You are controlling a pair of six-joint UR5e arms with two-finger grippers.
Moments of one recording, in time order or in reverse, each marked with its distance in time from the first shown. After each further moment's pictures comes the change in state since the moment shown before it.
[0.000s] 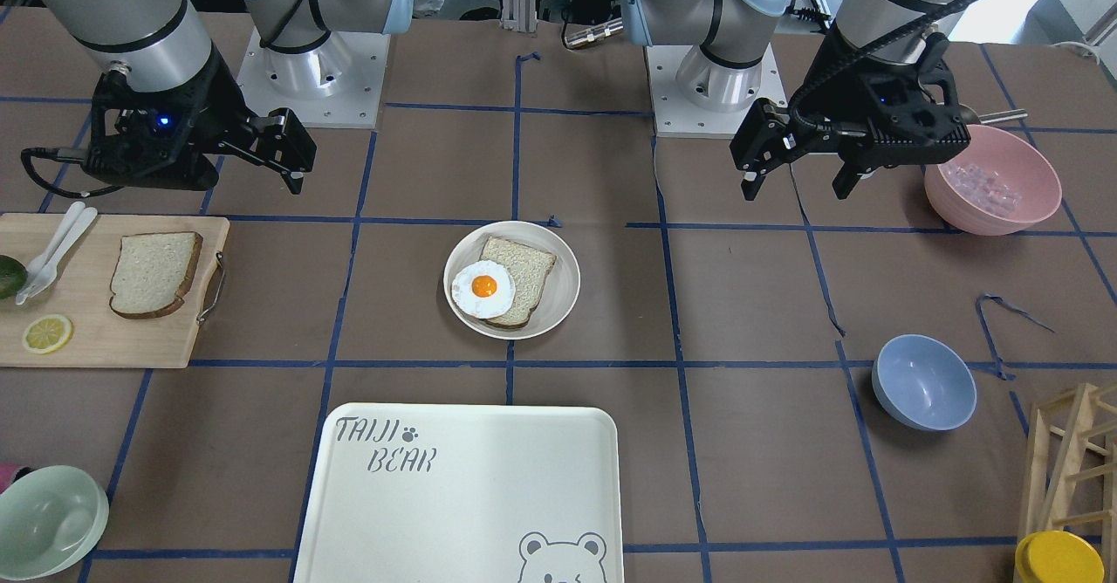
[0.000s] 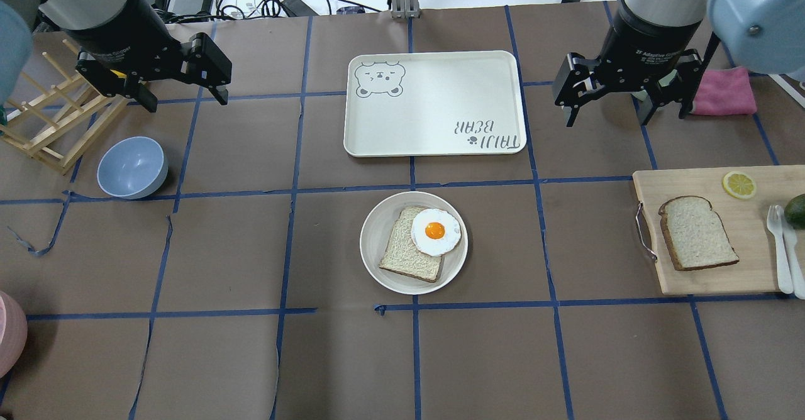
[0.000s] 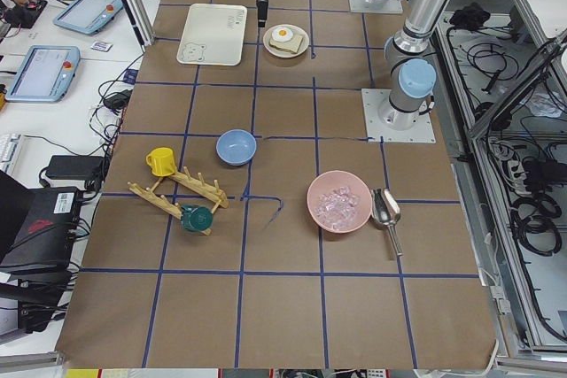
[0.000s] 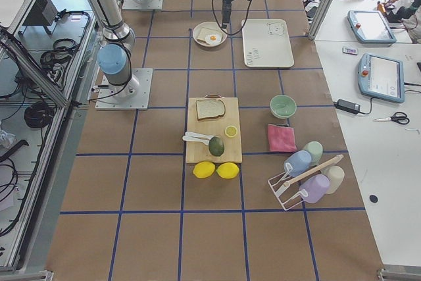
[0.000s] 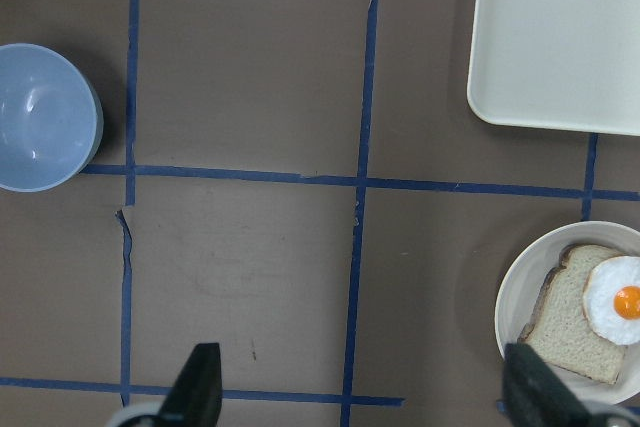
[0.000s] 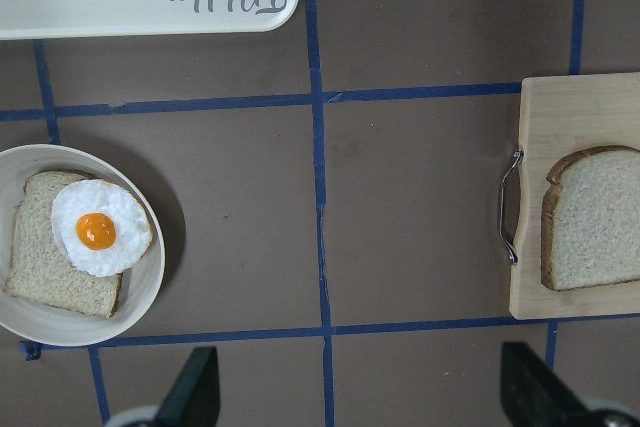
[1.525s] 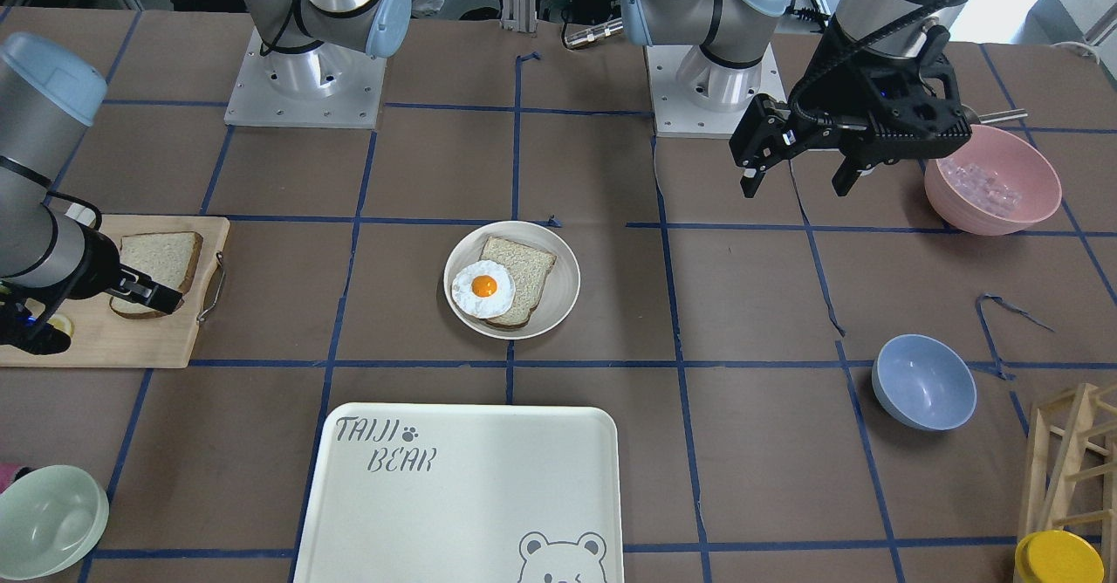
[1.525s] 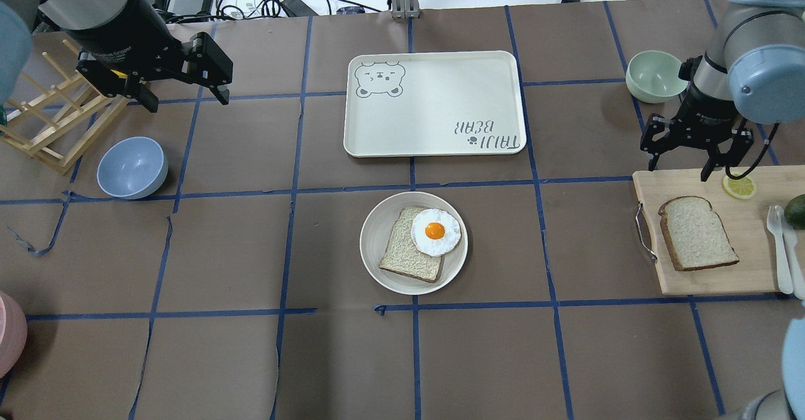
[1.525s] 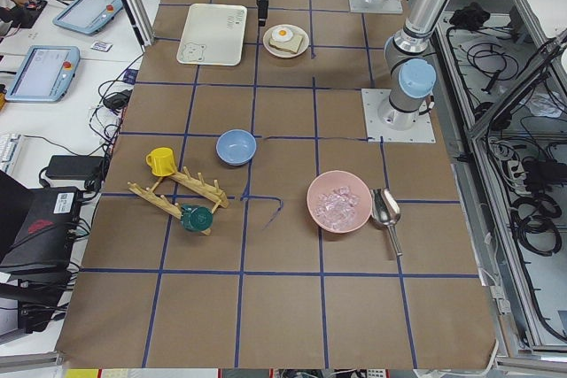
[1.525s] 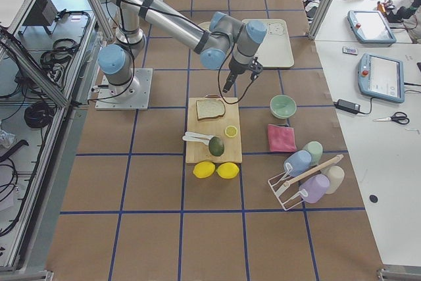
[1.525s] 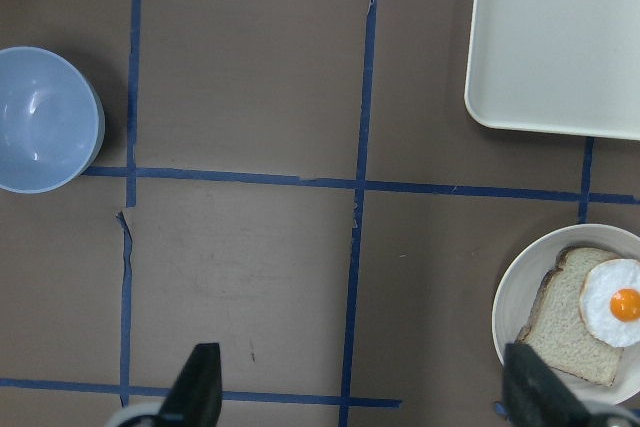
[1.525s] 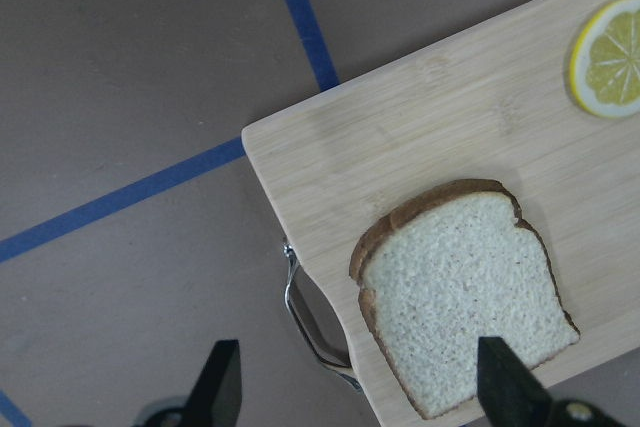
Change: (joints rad) left arm -0.003 0.003 0.000 -0.002 -0.003 -0.007; right arm -0.323 0.267 0.198 -0.307 -0.127 0.066
